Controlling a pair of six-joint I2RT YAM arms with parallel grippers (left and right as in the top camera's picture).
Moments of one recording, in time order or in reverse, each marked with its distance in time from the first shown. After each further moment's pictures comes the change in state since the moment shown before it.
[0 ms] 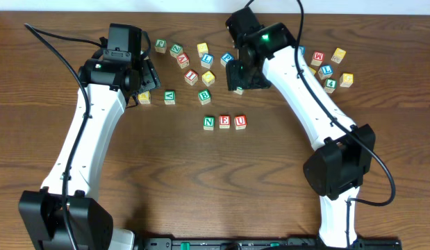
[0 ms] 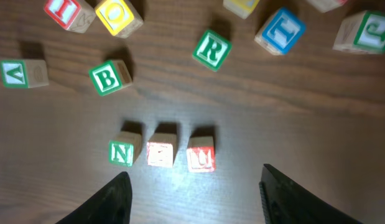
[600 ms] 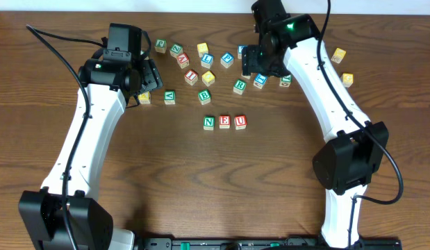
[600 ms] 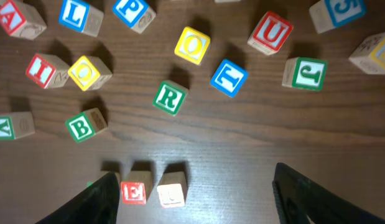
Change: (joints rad) left arm 0.000 0.000 0.000 0.005 0.045 0.000; right arm -0.115 0.000 0.009 0.072 0.001 -0.037
